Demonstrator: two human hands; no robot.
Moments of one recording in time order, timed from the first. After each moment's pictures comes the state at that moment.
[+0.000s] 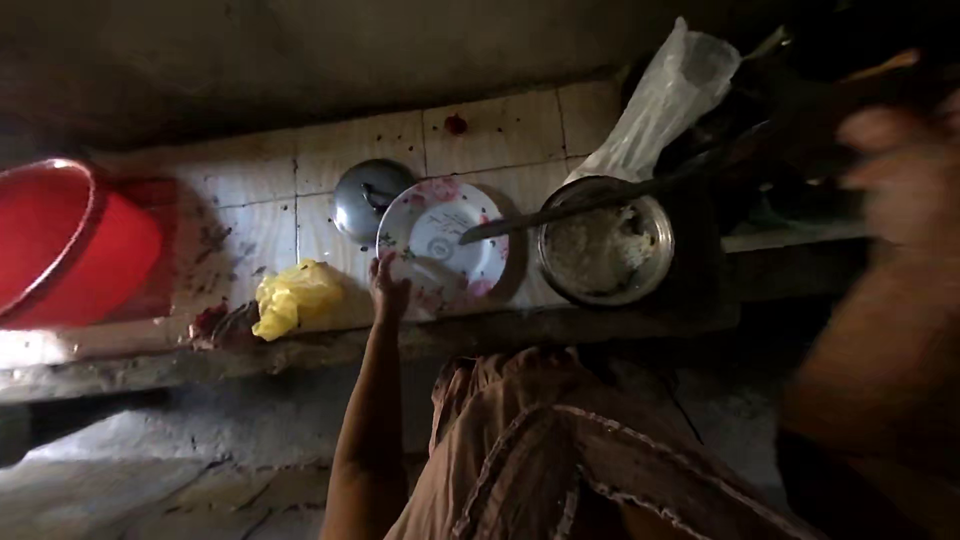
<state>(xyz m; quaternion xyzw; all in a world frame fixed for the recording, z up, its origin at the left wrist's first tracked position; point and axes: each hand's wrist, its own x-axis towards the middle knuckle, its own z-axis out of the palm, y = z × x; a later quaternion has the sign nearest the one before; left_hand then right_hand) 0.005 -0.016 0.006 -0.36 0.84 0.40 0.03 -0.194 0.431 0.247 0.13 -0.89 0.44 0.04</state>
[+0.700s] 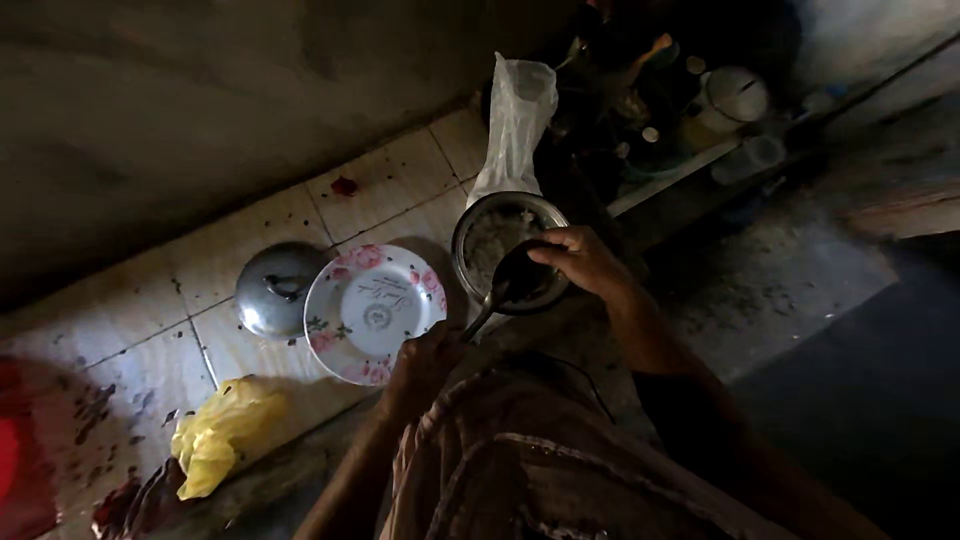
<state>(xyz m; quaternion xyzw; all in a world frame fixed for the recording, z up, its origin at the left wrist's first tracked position) -0.029 0.099 0.137 0.06 0.84 0.49 0.22 -0.135 0.380 0.149 0.09 -0.84 0.51 -0.15</state>
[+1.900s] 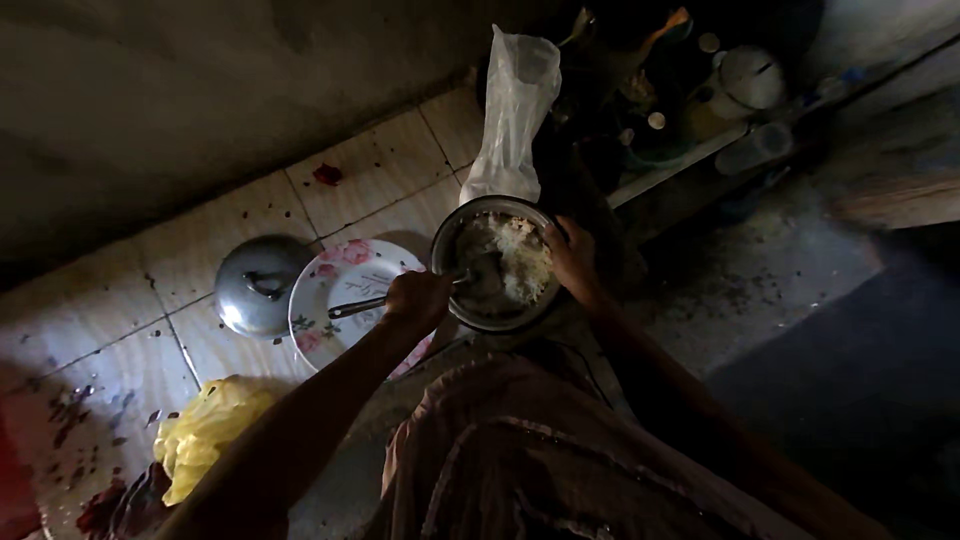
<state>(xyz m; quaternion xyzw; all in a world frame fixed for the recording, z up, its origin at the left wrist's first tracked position) -0.138 0.141 0.135 0.14 0.91 -0.01 0.40 -0.143 0.380 0.087 -0.17 -0.88 0.43 -0.06</state>
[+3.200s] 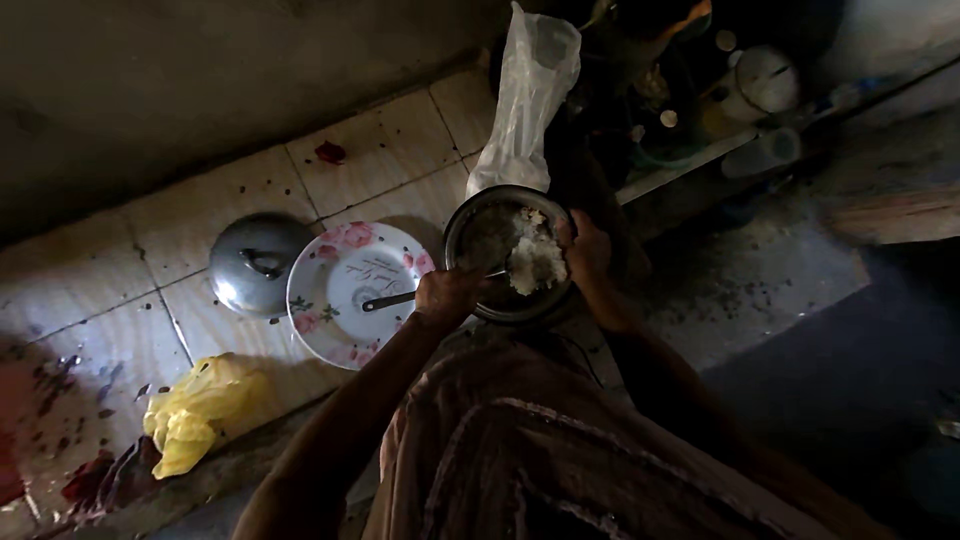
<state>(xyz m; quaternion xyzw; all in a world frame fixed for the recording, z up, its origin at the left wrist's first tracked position) -0.109 0.150 0.097 0.17 0.93 0.17 0.27 -0.150 0.392 0.074 -0.16 -0.95 0.23 -0.10</state>
